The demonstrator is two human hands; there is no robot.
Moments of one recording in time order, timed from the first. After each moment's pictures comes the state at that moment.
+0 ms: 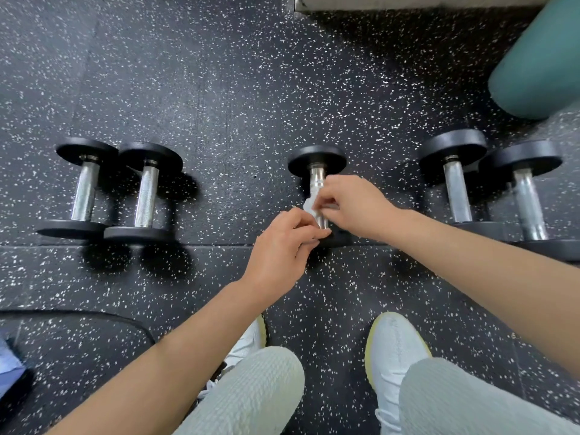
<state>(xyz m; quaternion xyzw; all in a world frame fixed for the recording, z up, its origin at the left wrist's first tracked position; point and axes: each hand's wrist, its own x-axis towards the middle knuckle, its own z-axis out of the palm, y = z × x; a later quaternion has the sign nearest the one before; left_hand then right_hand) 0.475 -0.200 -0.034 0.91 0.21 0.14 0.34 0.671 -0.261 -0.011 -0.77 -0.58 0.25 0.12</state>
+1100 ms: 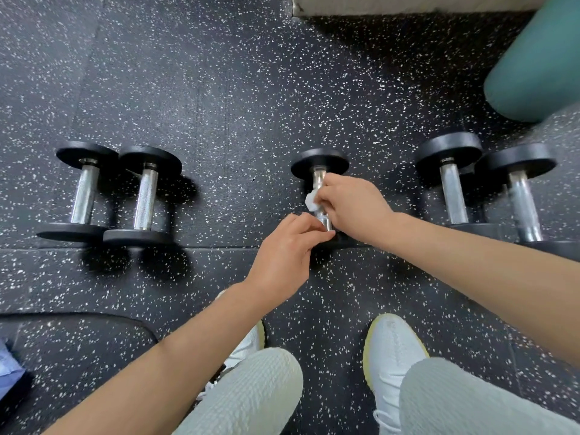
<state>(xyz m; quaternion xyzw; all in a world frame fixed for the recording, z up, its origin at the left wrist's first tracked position) 0.481 -0.205 -0.034 0.93 0.17 0.12 0.31 0.669 -0.264 -0.016 -0.77 -0.62 0.12 0.08</state>
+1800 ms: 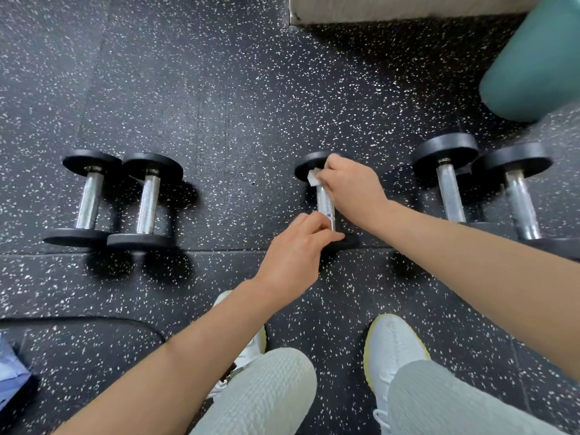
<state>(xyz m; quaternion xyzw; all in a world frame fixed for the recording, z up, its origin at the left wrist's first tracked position) 0.497 -0.213 -0.023 0.95 0.14 0.09 0.28 0.695 -0.245 -0.042 -0.81 -0.58 0.00 0.08</state>
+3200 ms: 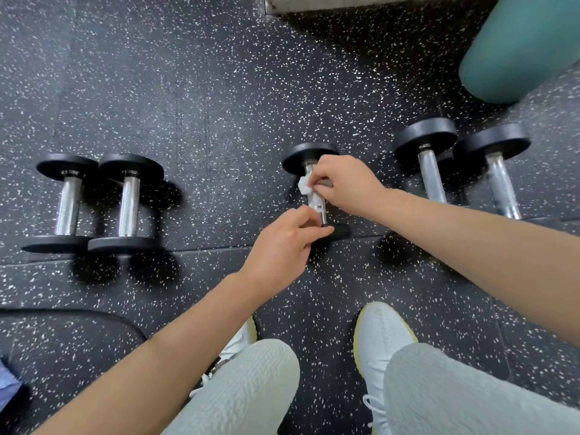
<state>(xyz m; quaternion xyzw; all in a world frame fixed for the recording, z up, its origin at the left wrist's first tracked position) 0.502 -0.216 -0.023 0.95 0.12 0.08 0.29 0.708 -0.270 -0.019 -0.79 -0.56 0.20 0.16</state>
